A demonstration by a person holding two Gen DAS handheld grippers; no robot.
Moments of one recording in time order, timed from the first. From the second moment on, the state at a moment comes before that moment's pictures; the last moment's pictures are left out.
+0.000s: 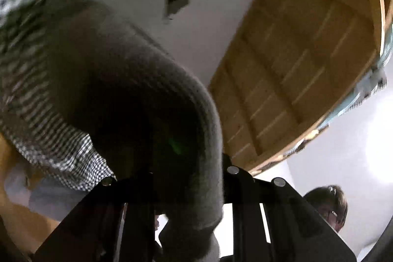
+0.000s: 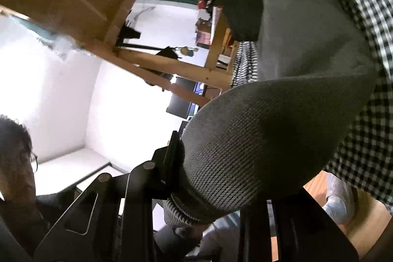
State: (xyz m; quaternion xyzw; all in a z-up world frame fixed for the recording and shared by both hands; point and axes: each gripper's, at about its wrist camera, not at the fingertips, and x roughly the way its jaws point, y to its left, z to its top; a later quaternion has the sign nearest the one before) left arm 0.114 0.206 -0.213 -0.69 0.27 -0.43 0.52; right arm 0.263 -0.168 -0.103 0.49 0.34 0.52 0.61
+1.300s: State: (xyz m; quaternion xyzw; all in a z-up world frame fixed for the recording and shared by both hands) left arm 0.396 0.183 -0.014 -0.43 0.28 -0.37 0.77; right arm 0.556 -0.206 -0.126 0.74 0.46 0.25 0.43
